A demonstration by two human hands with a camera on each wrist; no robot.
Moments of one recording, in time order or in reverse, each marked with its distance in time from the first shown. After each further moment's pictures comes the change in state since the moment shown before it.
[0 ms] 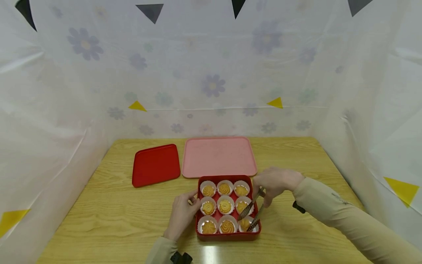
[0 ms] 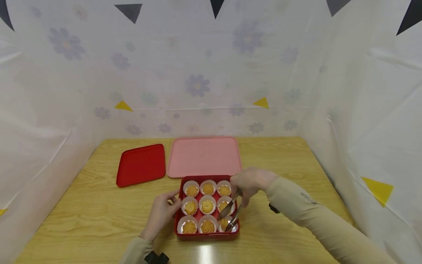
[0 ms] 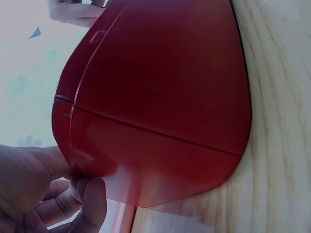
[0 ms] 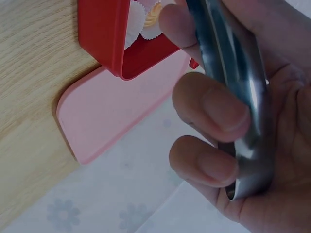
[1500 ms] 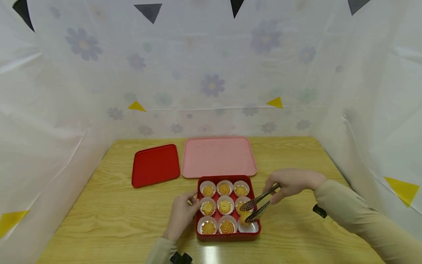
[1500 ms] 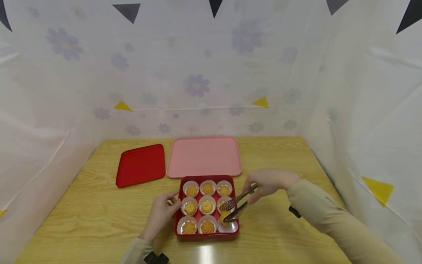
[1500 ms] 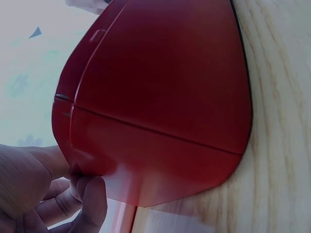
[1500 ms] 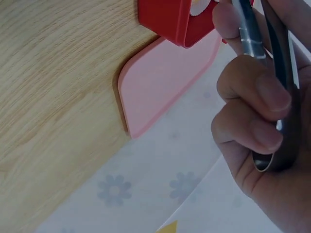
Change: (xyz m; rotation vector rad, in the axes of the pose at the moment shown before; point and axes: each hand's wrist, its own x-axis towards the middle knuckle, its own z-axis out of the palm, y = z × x) left_hand 0.001 0.003 -0.001 -0.013 -0.016 -0.028; right_hand -0.028 0.049 0.015 0.167 0.108 -0.140
